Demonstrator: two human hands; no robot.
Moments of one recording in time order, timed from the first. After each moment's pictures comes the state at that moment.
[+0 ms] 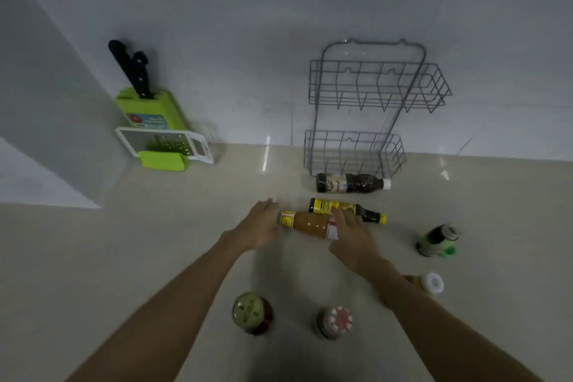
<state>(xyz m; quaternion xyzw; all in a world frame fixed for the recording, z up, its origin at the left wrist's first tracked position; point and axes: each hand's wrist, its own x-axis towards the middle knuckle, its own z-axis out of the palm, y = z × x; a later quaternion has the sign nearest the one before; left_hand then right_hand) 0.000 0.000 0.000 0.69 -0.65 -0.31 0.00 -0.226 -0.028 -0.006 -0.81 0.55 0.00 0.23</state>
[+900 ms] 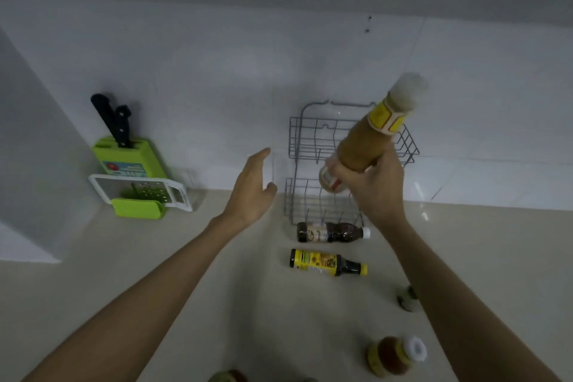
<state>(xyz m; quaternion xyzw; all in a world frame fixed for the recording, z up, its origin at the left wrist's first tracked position) -0.012 -0.093 0.126 0.66 -0.62 -0.21 0.38 -0.222 -0.122 0.174 -0.66 0.51 -0.48 0.27</state>
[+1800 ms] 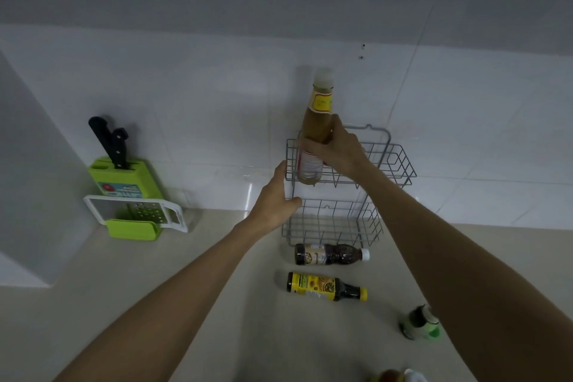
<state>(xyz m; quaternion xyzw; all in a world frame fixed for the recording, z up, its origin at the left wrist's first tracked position) -0.048 -0.131 0.146 0.65 -0.56 -0.37 0.35 -0.178 -0.229 0.205 -0.75 0.52 -0.29 0.31</state>
